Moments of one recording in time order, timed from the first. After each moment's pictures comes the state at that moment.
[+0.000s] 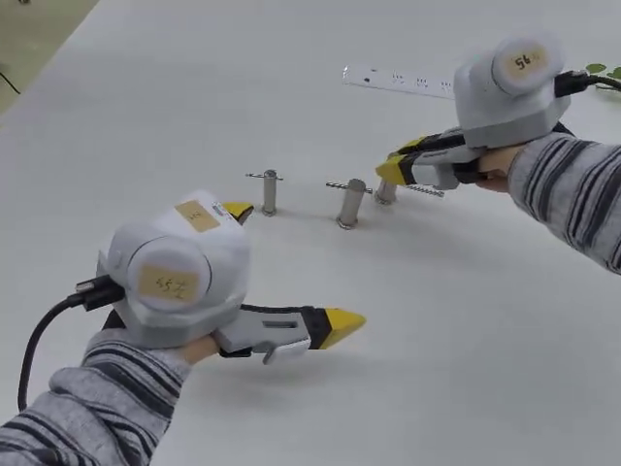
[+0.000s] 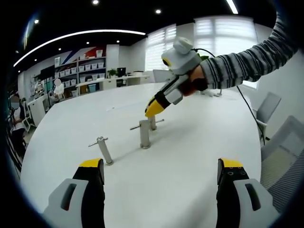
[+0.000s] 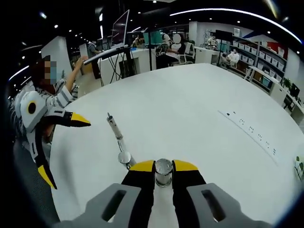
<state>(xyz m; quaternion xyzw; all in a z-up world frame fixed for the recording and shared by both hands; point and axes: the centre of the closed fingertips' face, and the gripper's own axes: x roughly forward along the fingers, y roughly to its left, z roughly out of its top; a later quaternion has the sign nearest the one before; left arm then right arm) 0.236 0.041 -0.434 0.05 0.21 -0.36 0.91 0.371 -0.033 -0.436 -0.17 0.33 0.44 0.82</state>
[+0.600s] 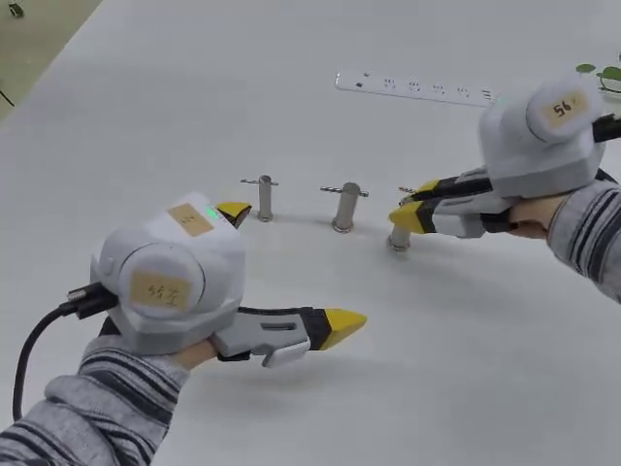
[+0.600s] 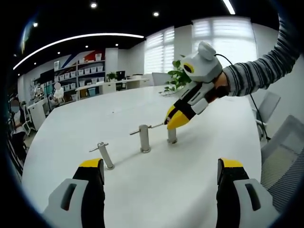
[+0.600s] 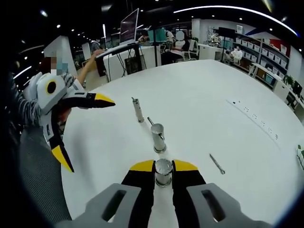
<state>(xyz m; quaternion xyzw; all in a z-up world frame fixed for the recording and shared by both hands) 0.239 0.039 -0.427 0.06 0.19 -0.36 0.91 0.305 -0.041 -0.438 -0.17 0.34 0.46 0.81</state>
